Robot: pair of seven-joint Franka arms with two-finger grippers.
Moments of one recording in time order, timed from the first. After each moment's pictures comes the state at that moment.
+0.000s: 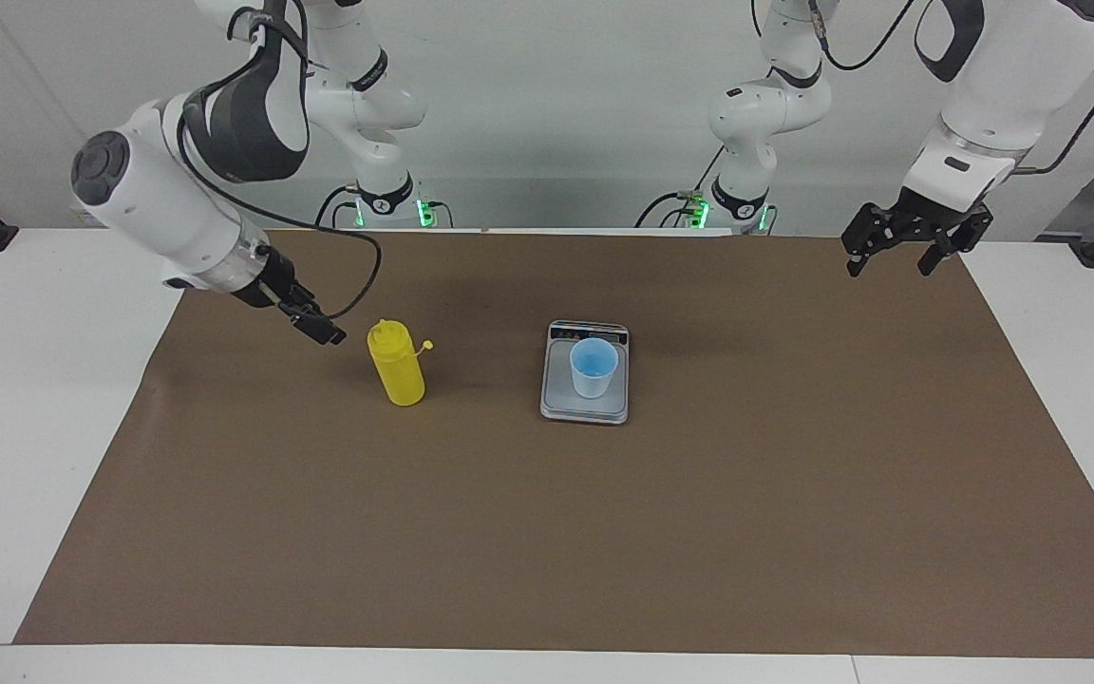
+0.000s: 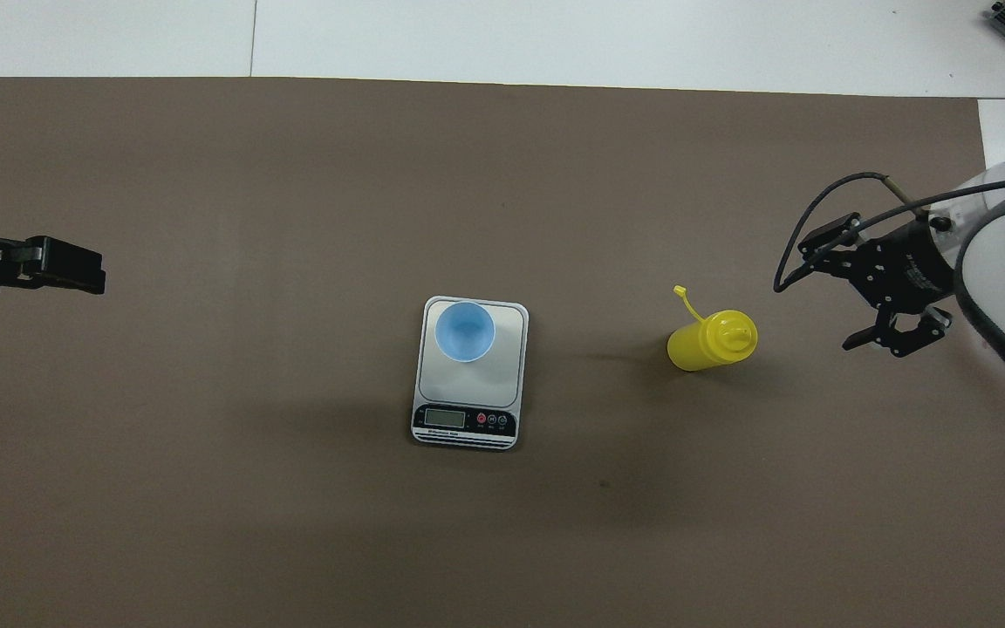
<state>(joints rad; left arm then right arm) 0.28 -0.02 -0.33 -1.60 -0.03 1.59 -0.01 -0.09 0.28 0.01 -1.69 0.39 1.61 0.88</state>
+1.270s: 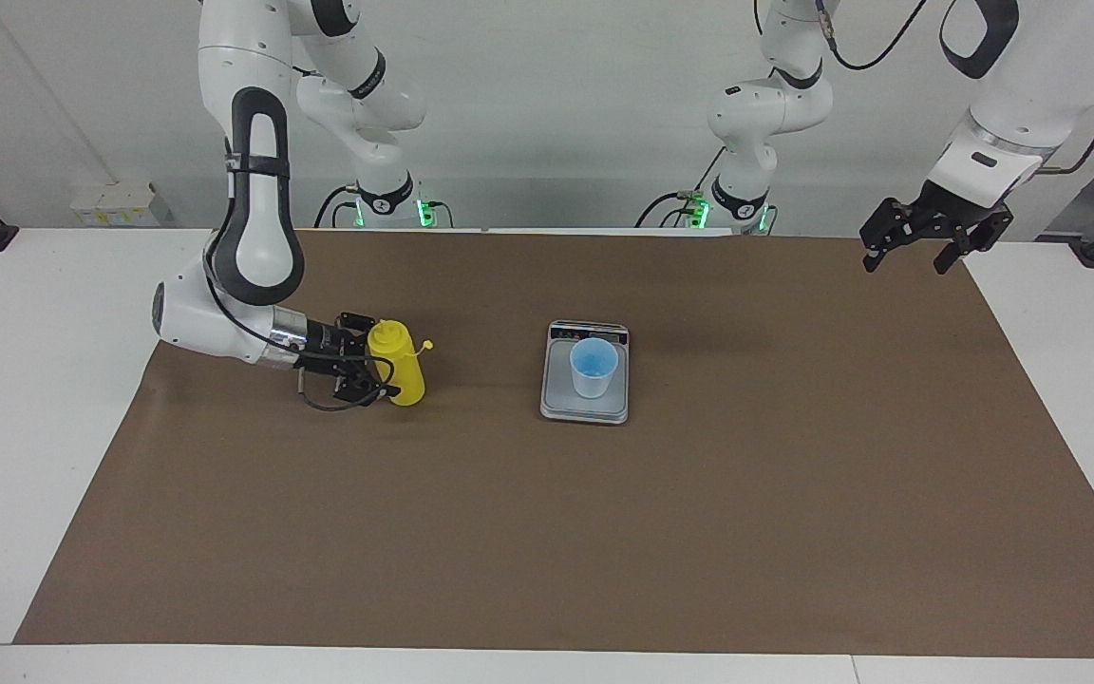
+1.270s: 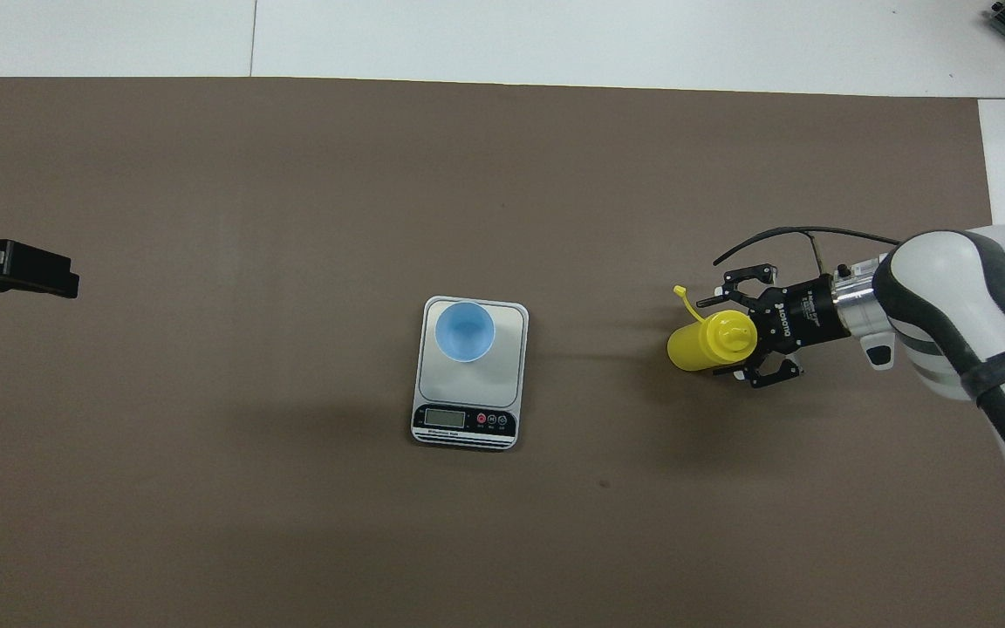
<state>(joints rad) 0.18 -0.02 -0.23 -1.59 -0.02 1.57 0.03 -0.09 0.30 0.01 -2.01 0.82 1.87 0.91</state>
